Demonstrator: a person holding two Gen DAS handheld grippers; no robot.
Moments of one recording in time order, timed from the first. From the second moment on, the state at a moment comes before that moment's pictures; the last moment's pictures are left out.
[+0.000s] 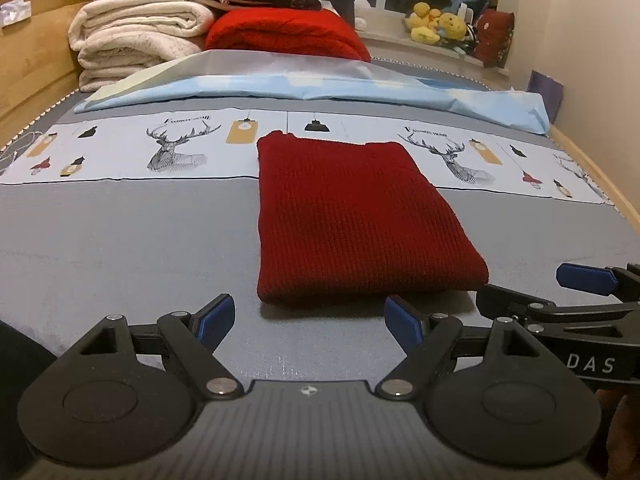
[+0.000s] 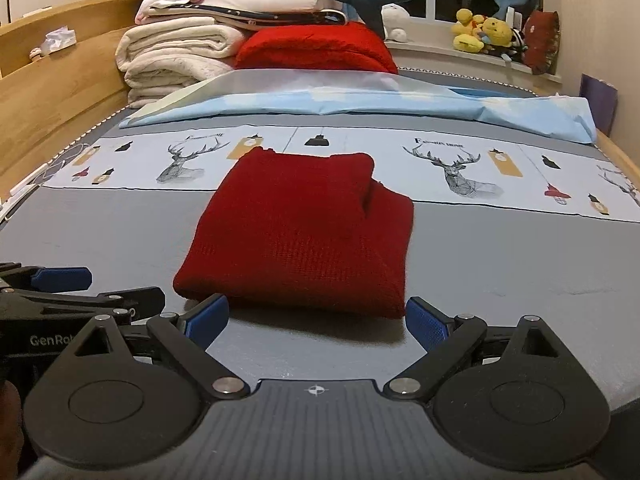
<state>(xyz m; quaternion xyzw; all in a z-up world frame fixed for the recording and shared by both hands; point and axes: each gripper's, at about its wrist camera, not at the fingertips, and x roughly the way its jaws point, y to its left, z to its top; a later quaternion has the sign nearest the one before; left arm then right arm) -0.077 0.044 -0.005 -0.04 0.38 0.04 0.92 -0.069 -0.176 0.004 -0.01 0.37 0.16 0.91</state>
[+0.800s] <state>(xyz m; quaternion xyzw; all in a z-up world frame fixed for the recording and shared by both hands) -0.075 0.042 -0.008 -0.04 0.39 0.04 0.92 -0.067 -0.174 0.003 -0.02 0.37 0.16 0.92</state>
